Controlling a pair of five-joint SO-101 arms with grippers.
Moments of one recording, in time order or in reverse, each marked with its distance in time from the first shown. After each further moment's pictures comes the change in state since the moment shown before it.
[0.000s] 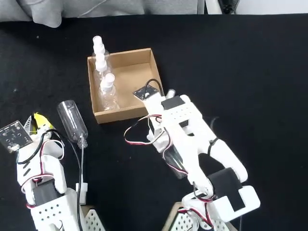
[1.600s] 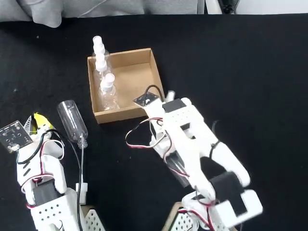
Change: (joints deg) left arm 0.0 0.0 0.0 0.0 0.0; right arm -0.1 -3.9 2.6 5.0 3.3
